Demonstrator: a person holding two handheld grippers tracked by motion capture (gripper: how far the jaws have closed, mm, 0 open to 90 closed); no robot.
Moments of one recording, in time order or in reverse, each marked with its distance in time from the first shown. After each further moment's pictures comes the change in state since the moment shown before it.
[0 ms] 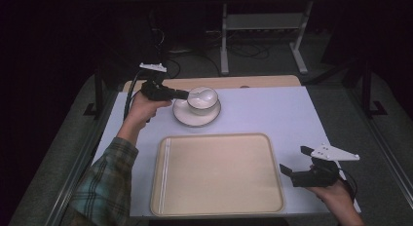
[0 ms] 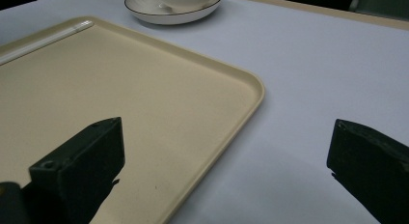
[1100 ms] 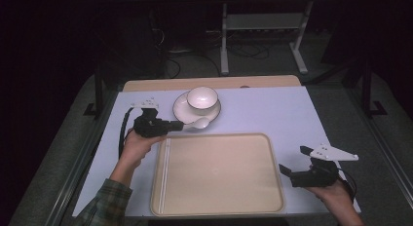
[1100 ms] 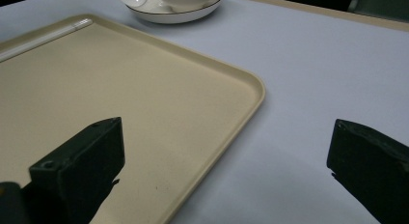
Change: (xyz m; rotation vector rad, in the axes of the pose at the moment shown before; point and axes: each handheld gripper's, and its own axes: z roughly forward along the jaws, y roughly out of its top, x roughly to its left) left arm -0.048 -0.090 -0.012 -0.030 0.038 -0.035; right arm 0.002 0.001 0.001 0.003 -0.006 -0.010
